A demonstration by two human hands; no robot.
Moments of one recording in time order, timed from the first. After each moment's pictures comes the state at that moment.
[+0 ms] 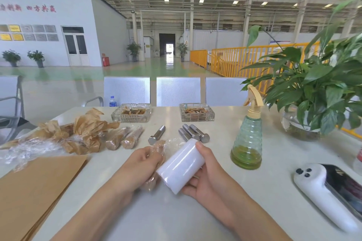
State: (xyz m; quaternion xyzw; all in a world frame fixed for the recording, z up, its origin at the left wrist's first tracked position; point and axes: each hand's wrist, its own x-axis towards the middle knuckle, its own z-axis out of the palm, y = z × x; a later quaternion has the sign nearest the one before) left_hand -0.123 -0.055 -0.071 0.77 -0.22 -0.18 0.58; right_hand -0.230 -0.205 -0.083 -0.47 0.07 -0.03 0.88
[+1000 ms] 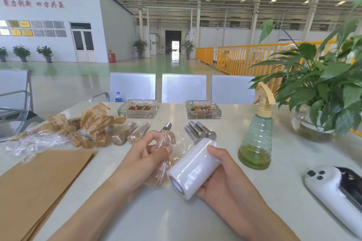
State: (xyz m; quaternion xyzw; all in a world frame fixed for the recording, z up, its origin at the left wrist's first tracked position) left_hand -0.123 -0.044 -0.070 0.66 -0.27 -0.17 0.68; right_hand -0.248 -0.205 -0.080 -0.39 -0.02 -0.05 0.92
